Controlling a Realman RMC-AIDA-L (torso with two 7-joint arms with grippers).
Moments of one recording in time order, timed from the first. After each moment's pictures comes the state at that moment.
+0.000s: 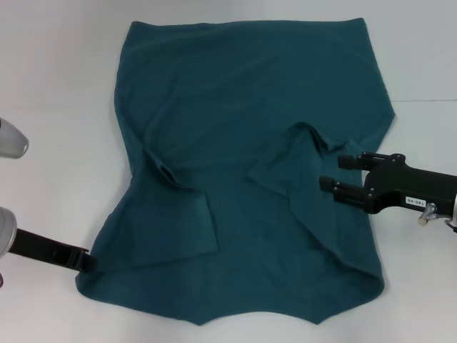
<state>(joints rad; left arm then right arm) -0.51 -2.16 0.89 1.21 2.69 1.52 -2.46 0.48 2.09 -0.85 -0.70 -1.82 -1.23 1.32</state>
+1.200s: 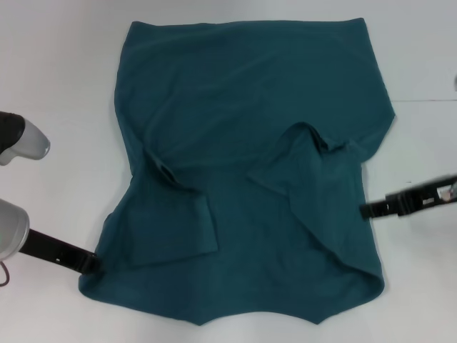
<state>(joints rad) -0.49 -2.16 1.02 1.26 2.70 1.51 -2.47 0.46 2.09 -1.12 -1.42 -2.48 -1.49 2.61</state>
